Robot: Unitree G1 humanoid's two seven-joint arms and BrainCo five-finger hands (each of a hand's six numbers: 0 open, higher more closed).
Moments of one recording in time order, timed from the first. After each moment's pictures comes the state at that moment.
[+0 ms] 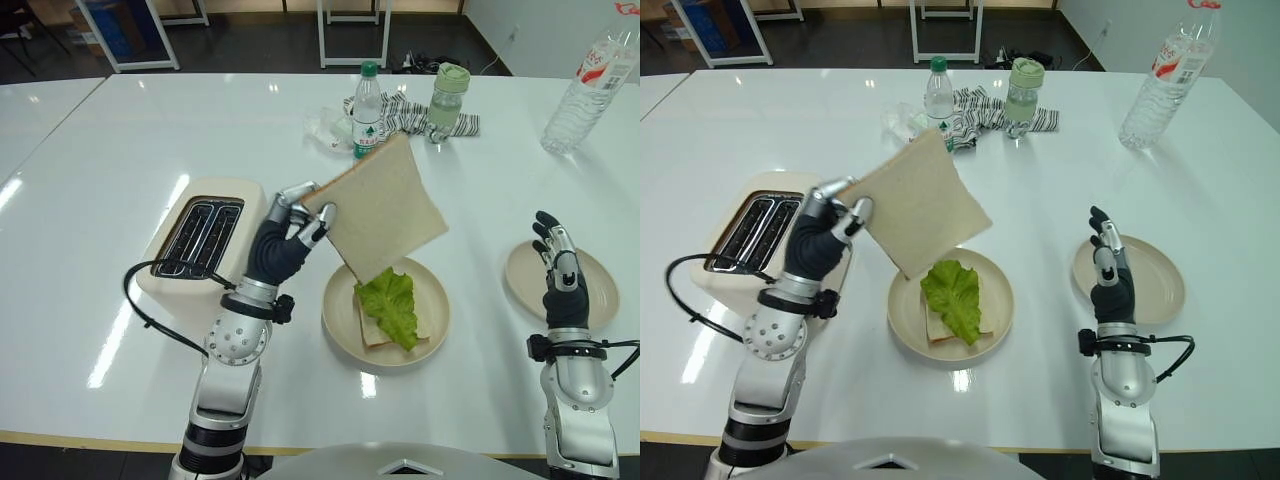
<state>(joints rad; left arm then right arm) 0.05 0.20 -0.18 -0.40 0.01 -0.03 -0.19 0.30 -0.22 -0.21 -0.38 -0.07 -0.11 0.03</state>
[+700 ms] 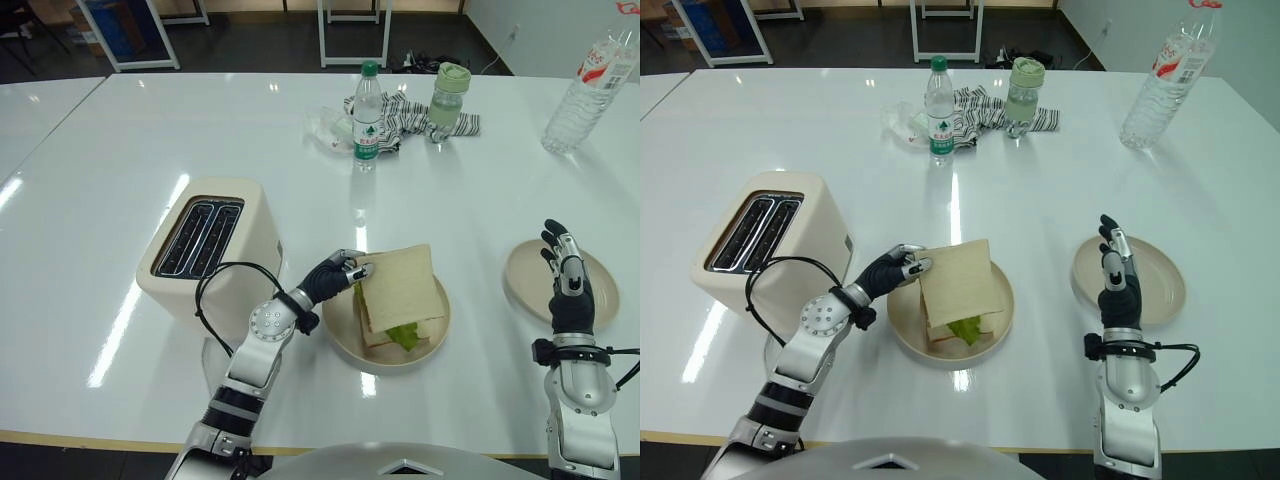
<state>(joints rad) -0.10 0.20 -0.27 0.05 -0.01 0.00 -0.43 0.32 -0.20 -0.21 -0.35 -0.08 -0.12 0.02</state>
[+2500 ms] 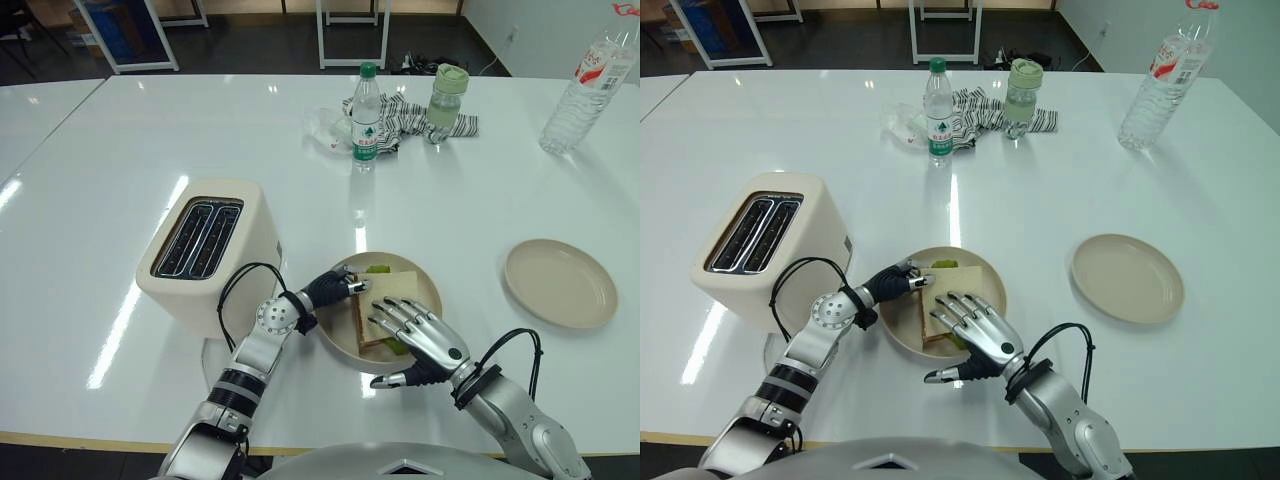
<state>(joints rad) -0.18 0.22 -0.29 0.27 0.12 -0.06 -0.47 0.35 -0.46 0.38 -0.34 -1.14 -0.27 0.08</state>
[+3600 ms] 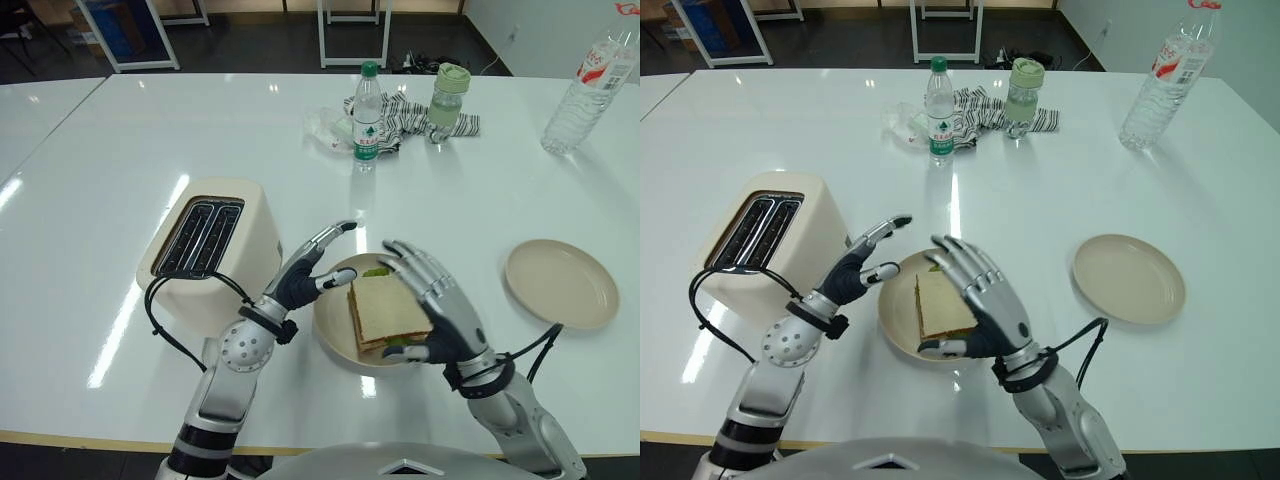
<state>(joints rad) 0.12 0.29 -0.18 -0.40 0.18 -0.10 -0.29 0.33 -0.37 0.28 -0.51 -0.61 -0.35 -0.16</state>
